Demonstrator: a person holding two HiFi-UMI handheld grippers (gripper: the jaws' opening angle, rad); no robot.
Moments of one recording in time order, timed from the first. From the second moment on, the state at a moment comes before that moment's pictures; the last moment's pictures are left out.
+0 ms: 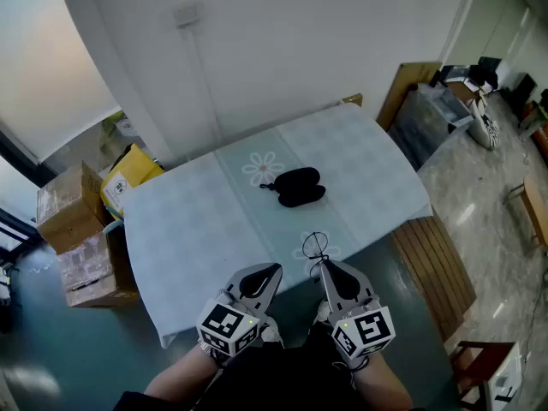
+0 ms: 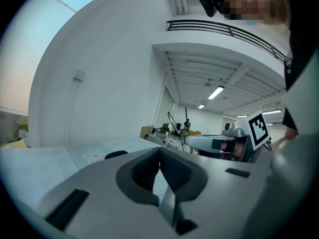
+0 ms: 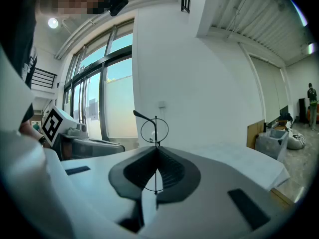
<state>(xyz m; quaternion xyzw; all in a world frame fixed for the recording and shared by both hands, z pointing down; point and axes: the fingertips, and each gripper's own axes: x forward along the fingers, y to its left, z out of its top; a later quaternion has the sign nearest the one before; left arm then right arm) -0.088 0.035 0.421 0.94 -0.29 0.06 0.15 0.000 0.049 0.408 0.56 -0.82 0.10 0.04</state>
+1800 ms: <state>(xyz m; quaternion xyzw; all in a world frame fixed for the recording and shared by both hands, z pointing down) -0.028 0.035 0.424 0.92 -0.35 0.07 0.15 0.059 0.031 0.396 0.49 -0.87 0.08 0.02</state>
